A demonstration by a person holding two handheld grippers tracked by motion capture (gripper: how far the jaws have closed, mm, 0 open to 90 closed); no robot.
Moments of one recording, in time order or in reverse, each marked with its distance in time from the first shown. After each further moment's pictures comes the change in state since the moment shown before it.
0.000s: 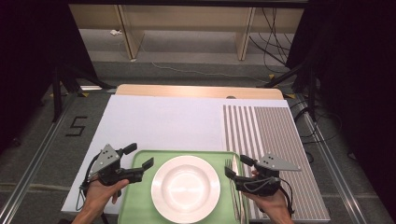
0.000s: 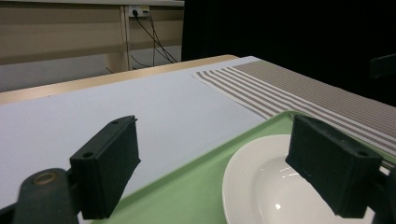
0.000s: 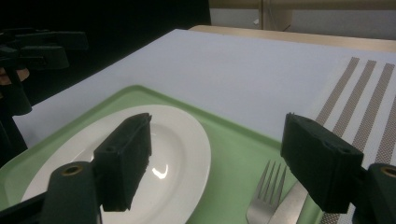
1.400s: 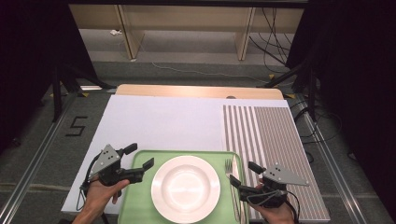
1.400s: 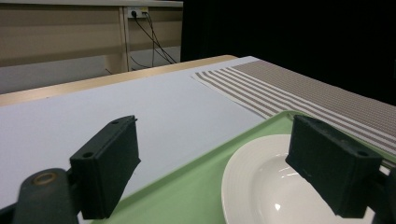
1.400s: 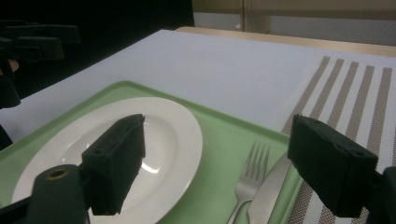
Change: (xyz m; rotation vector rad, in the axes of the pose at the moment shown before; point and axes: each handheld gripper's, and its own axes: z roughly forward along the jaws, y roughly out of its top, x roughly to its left) left arm -0.001 0.000 0.000 -0.005 -0.004 0.005; right arm 0.012 -0.012 -0.021 -0.028 -0.071 -0.021
